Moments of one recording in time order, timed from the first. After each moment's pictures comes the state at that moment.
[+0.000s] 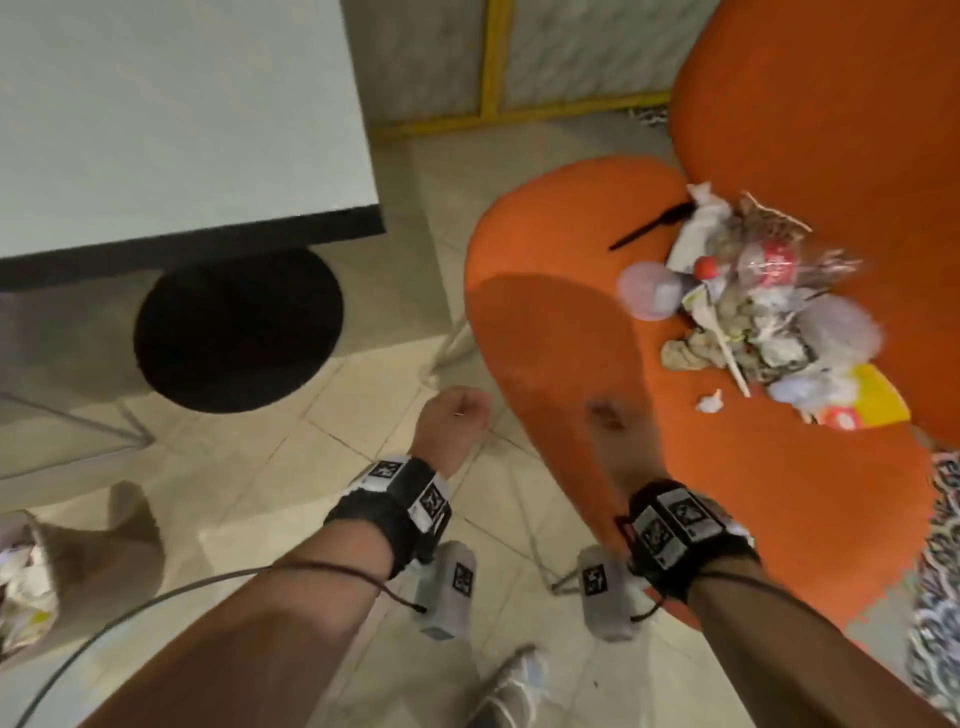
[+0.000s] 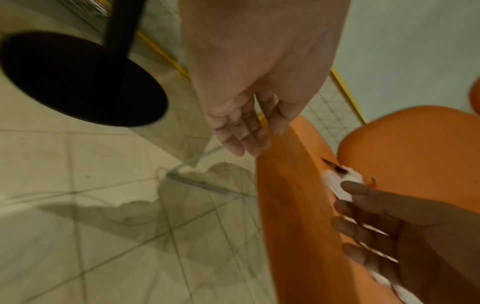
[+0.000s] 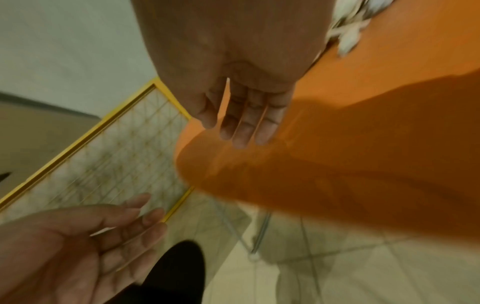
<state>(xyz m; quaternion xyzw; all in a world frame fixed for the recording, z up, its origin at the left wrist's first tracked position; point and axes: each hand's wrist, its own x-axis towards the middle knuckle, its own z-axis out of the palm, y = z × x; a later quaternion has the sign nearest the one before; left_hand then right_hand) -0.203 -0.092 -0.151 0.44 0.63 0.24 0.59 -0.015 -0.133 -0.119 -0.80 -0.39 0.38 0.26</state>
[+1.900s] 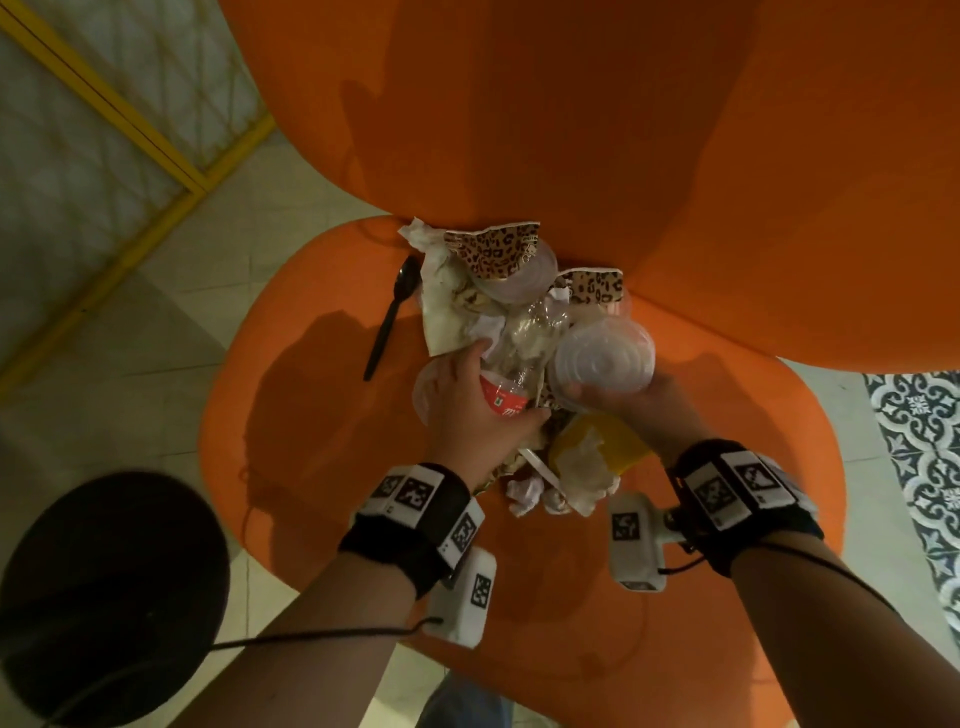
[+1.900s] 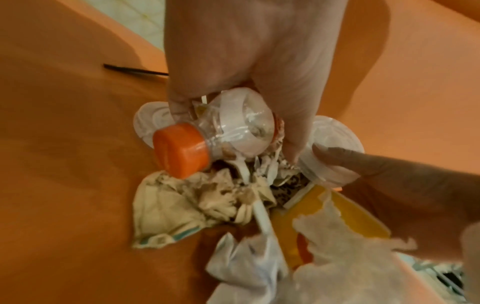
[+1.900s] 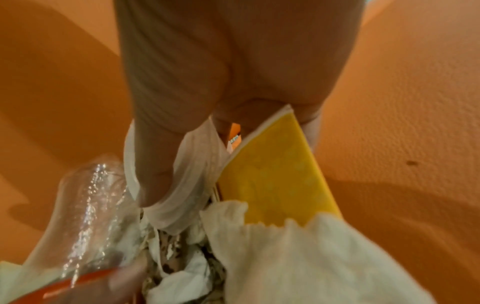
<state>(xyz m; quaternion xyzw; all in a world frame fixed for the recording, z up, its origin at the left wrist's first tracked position) 0.087 0.052 -0.122 0.75 0.47 0.02 0.47 0.230 -0.068 -0.132 -0.77 -0.10 0.43 0.46</state>
